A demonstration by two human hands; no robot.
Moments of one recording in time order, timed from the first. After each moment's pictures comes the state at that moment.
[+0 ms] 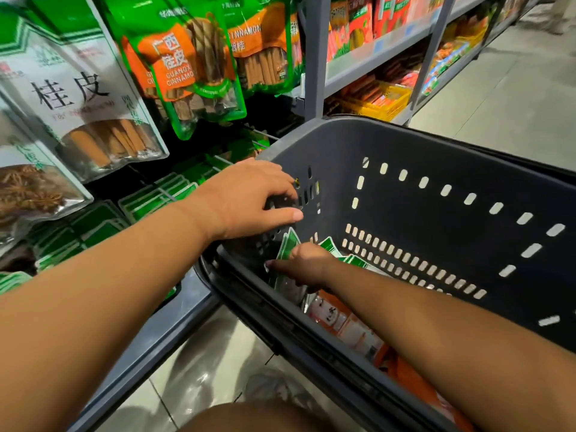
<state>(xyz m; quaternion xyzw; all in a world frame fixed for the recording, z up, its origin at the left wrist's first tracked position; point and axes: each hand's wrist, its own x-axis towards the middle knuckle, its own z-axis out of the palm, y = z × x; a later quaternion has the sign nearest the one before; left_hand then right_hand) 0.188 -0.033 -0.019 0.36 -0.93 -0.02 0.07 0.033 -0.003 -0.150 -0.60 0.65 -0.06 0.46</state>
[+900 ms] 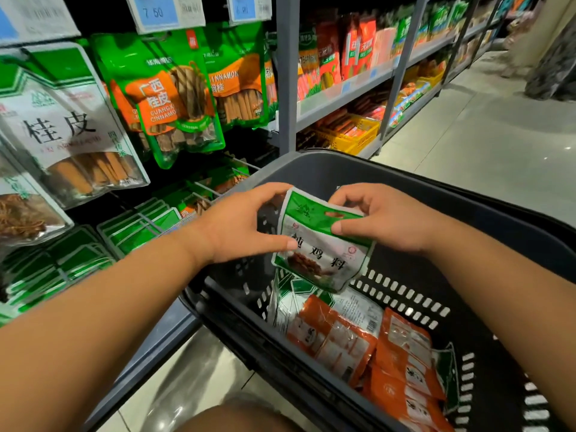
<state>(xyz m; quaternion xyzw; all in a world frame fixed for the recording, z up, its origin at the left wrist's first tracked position) 0.161 -0.011 -0.011 0.40 -0.86 -0.27 0.17 -0.101 0.031 0.003 -0.73 0.50 -0.27 0.37</state>
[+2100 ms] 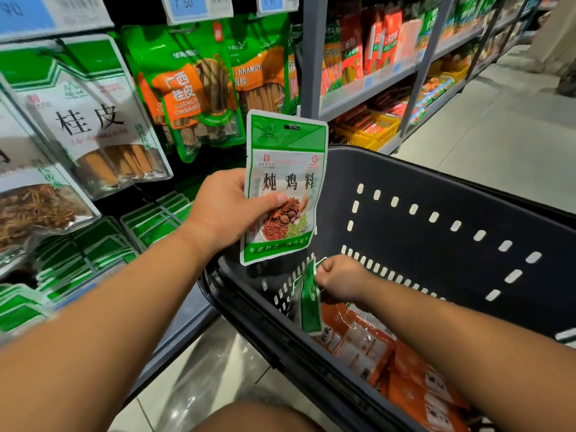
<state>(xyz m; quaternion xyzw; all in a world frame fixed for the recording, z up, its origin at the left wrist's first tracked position) 0.184 -0.010 -0.011 0.51 -0.71 -0.30 0.39 -0.032 0.014 -0.142 -0.58 0.68 -0.16 0.42</state>
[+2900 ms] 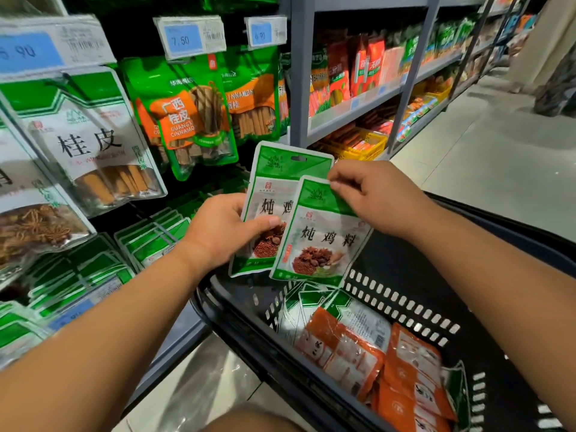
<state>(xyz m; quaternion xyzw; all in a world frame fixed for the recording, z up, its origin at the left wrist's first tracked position) 0.182 -0.014 -0.015 0.53 -0.72 -0.29 0.34 -0.079 0.003 0.032 -0.79 0.54 -0.27 0.06</state>
